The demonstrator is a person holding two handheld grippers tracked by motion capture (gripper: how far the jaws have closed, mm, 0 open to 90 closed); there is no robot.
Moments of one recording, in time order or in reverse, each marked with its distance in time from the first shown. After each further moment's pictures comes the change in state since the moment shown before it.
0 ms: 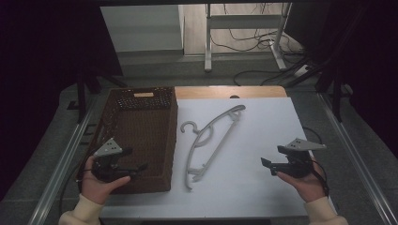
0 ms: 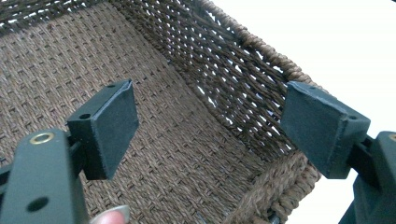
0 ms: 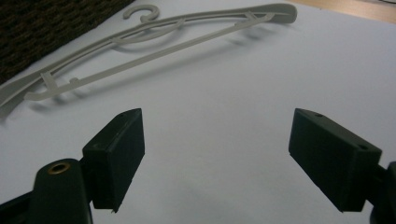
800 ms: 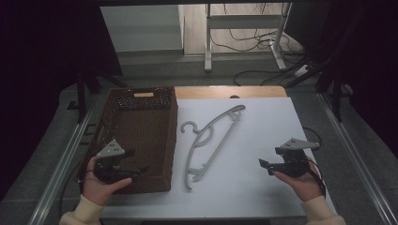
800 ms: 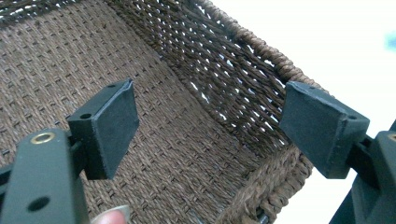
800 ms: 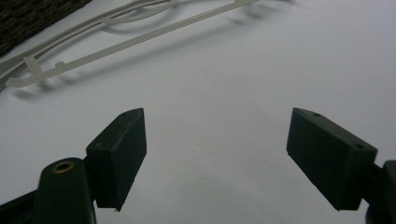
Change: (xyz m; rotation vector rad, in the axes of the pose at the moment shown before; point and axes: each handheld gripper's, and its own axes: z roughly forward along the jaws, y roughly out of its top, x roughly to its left) left arm -0.005 0.000 0.001 0.017 -0.013 0.016; right arm 0.002 0.000 0.011 0.060 -0.011 0.006
